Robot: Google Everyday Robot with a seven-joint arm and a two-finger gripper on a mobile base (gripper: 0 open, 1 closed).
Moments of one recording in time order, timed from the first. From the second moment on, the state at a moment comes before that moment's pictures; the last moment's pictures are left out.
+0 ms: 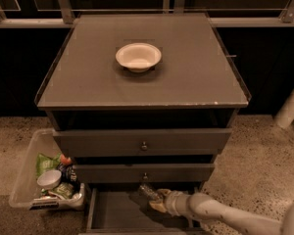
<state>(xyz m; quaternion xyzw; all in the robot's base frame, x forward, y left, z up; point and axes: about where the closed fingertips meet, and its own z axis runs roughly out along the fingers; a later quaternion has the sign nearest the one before) 0.521 -0.064 0.238 -0.37 0.82 0.23 0.36</state>
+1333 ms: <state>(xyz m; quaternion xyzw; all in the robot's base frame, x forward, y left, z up) 0.473 -0.122 0.299 -0.42 0.77 0.30 0.36</state>
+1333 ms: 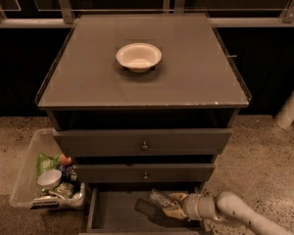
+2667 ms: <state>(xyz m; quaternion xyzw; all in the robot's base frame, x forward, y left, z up) 0.429 -0.118 0.484 -0.43 0.81 0.17 0.36</state>
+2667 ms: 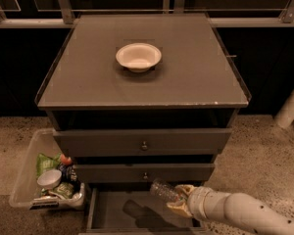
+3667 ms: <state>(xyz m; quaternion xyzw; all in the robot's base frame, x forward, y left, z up) 0.436 -0.164 0.584 -0.44 0.80 0.07 0.39</state>
